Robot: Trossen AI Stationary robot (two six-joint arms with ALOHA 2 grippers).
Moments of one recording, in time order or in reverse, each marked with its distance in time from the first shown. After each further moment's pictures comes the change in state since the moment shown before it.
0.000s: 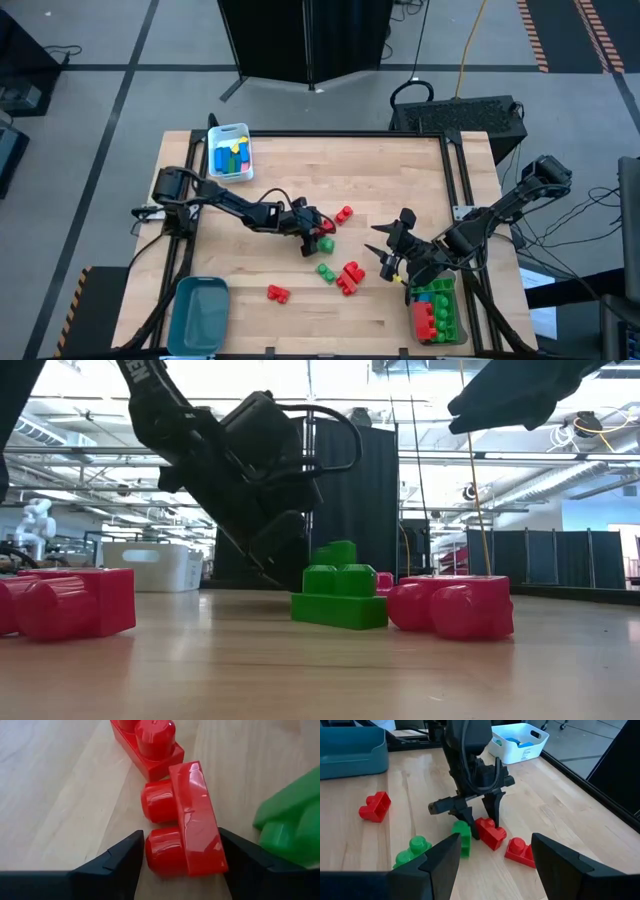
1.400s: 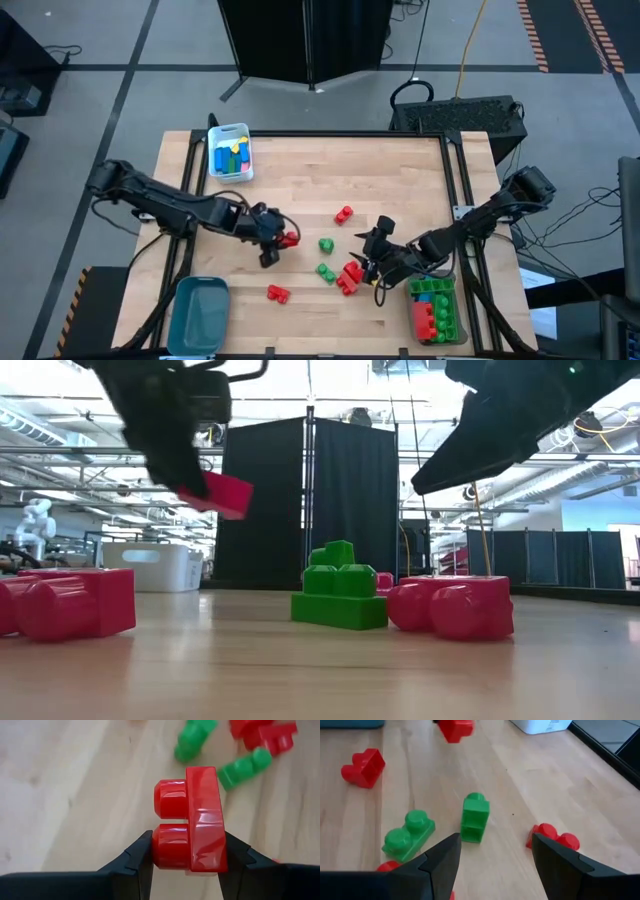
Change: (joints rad) left arm -0.188 -0.546 0.000 -0.748 0.033 -0.345; right arm -0.103 0.241 -0.002 0.189 -0.160 -0.095
